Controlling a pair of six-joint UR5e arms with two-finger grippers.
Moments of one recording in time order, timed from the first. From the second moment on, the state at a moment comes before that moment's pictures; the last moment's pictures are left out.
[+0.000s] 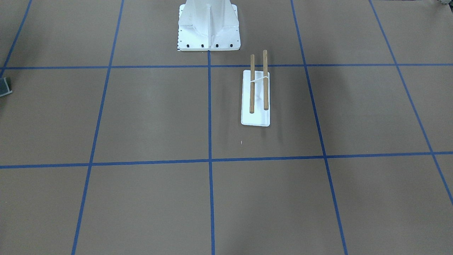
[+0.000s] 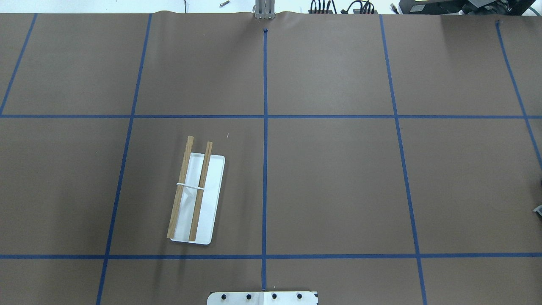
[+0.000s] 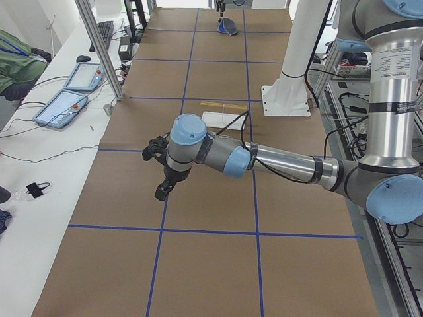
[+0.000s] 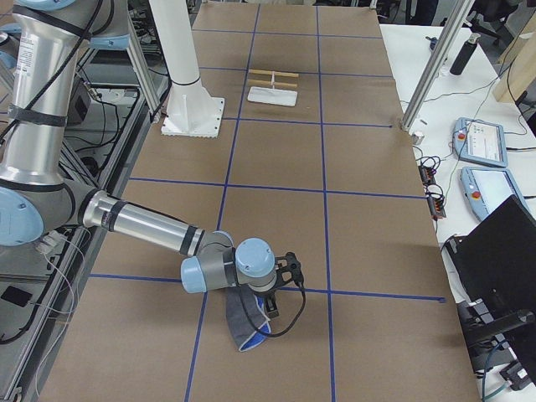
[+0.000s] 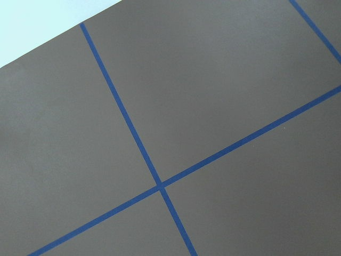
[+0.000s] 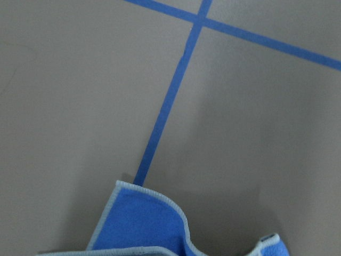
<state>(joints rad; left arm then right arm) -1.58 -1.52 -1.82 -1.78 -2.32 0.22 1.50 -1.84 1.49 -0.99 2.39 -0.09</state>
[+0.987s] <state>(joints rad) -1.58 -1.52 -1.83 -1.79 -2.32 0.22 1.38 -1.82 1.40 -0.89 2.25 -0.01</state>
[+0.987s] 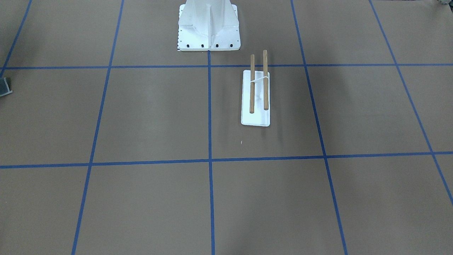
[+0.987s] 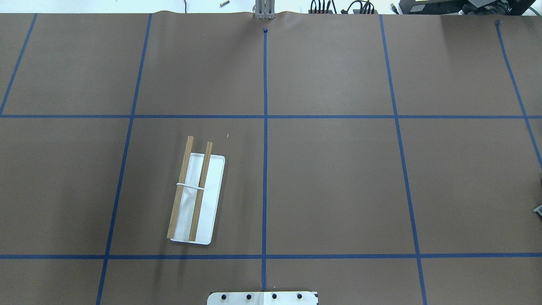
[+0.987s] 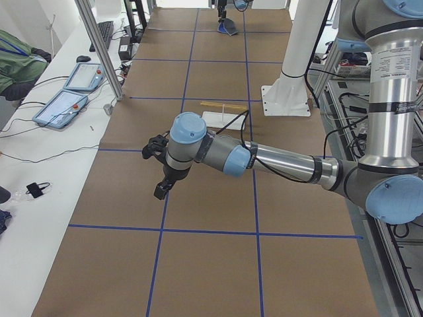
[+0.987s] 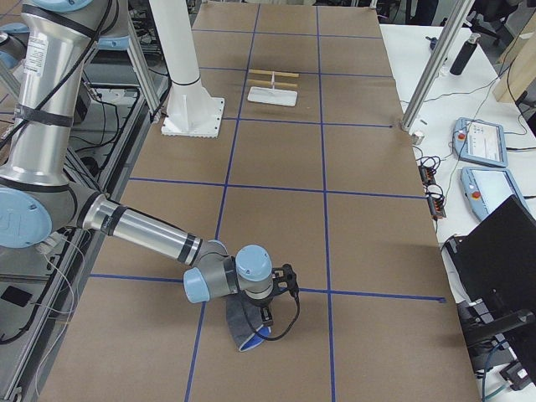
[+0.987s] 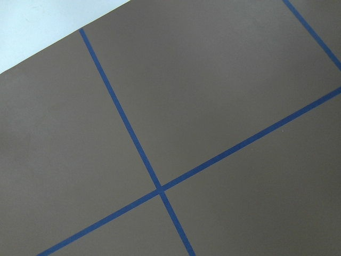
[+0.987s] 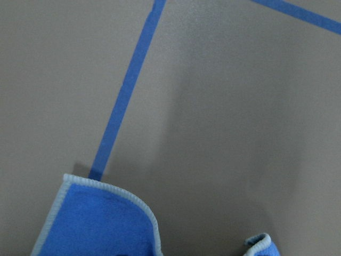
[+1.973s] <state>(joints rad) -1.58 -1.54 -1.83 -1.79 -2.32 0.15 1.37 -1.82 1.40 -0.89 2.25 -0.05</state>
